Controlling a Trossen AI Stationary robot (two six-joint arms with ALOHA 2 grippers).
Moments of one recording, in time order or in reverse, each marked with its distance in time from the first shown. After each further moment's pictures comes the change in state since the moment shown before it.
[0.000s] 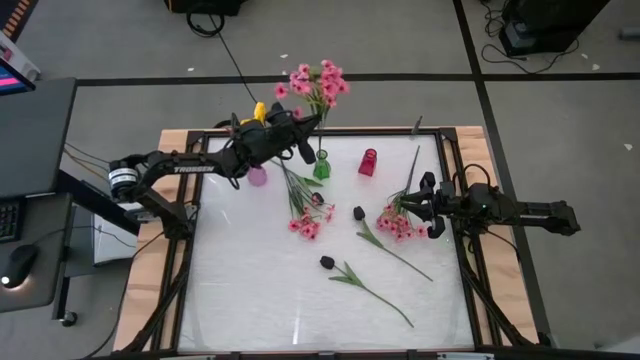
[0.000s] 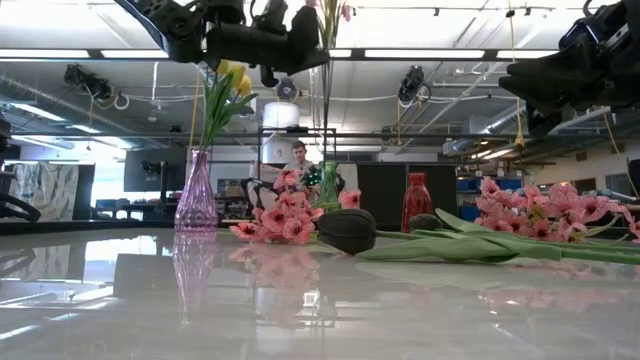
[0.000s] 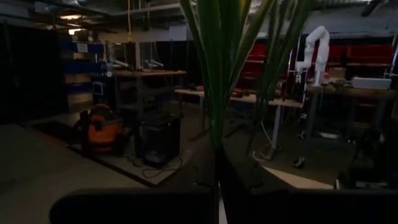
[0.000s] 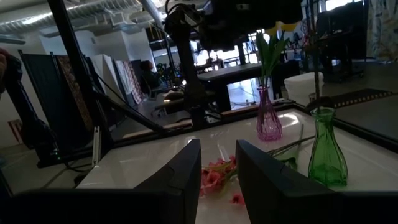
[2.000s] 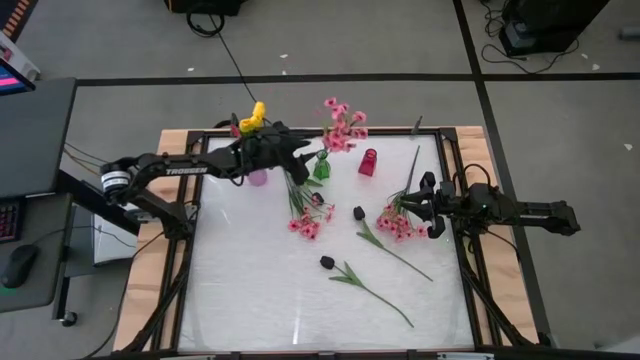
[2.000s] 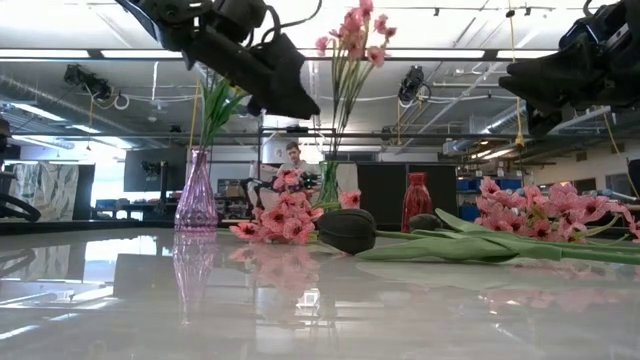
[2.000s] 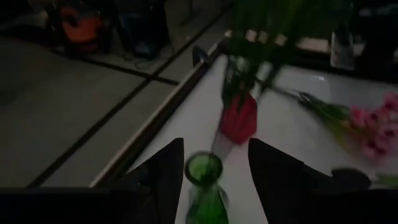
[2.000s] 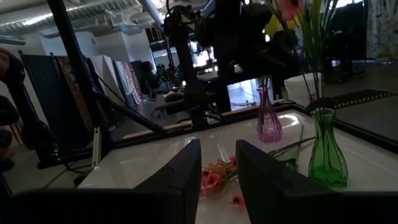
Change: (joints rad) left arm -0.016 -0.071 0.000 -0.616 0.051 0.032; right arm 0.000 0.000 0.000 0.006 0.000 0.000
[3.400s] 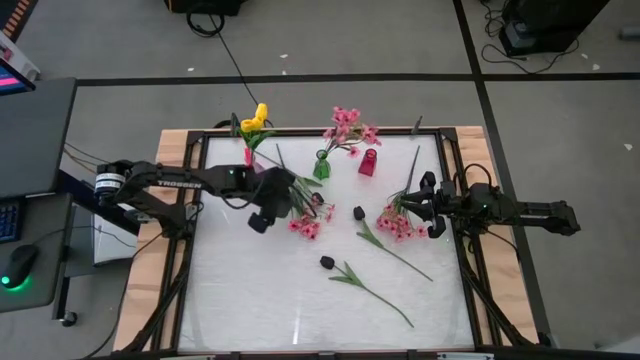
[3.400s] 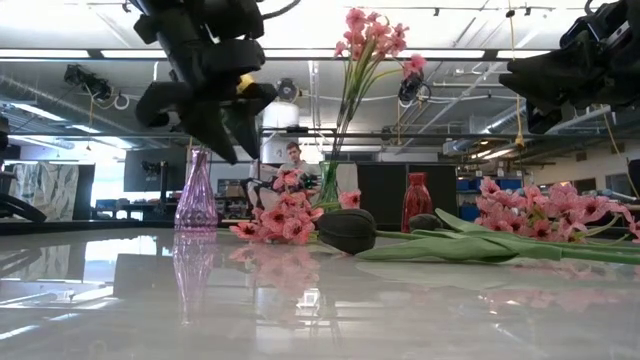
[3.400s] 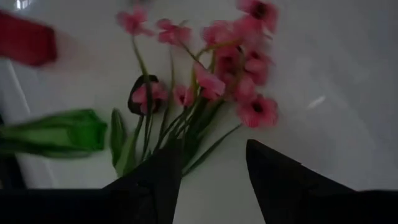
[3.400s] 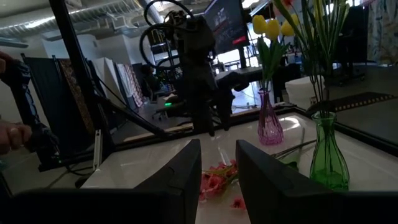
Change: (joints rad) left arm -0.246 -0.045 0.000 -0.673 0.107 0.775; right arm 0.000 0.000 0.000 0.009 -0.001 0.000
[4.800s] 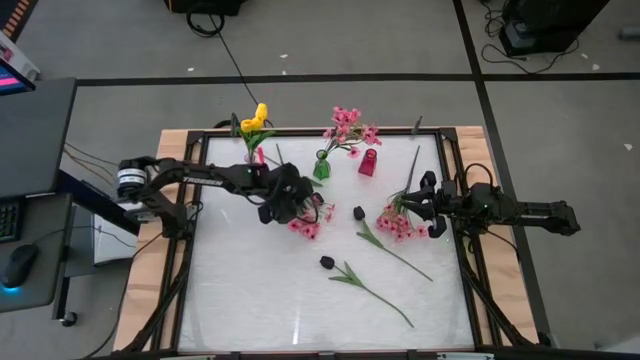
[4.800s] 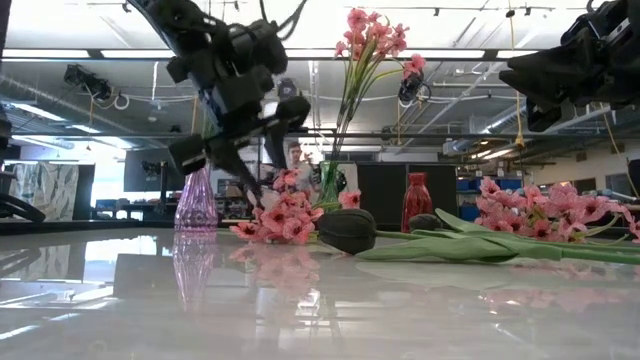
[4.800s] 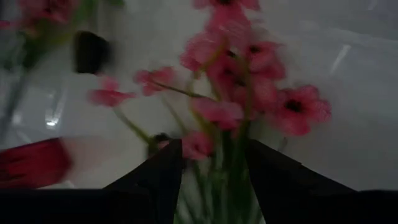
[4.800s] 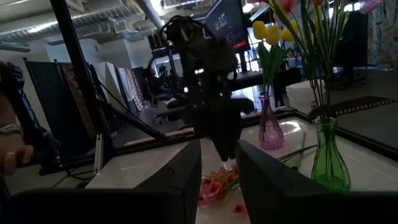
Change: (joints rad) left arm 0.068 0.187 0.000 0.203 0.158 0.570; right arm 0.000 0.000 0.000 0.019 0.001 0.000
